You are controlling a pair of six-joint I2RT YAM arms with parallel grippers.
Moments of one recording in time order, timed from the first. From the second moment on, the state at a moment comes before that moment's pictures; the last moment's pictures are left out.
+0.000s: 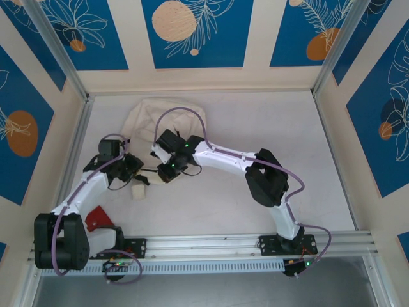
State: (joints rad) left arm -0.03 1.18 0.66 -0.46 0.28 -0.89; right arm 0.98 2.08 1.72 -0.77 -0.28 0.26
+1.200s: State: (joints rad) left arm -0.04 1.19 0.63 -0.45 0.26 -0.80; right arm 0.95 2.10 1.86 -1.02 -0.27 0.17
